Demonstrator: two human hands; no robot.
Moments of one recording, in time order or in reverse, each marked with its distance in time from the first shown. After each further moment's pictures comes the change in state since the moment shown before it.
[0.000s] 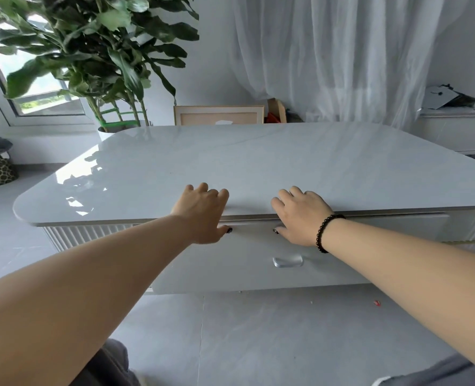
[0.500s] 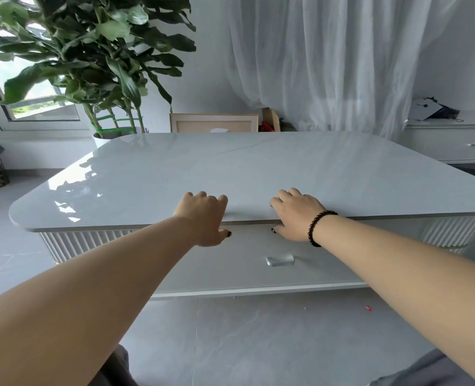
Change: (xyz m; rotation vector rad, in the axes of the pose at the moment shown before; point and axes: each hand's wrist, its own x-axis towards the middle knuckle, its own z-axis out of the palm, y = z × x) left_hand 0.003 0.007 -0.013 0.003 -0.117 -0.043; right_hand 0.008 0.012 -0.009 0.179 -0.151 0.101
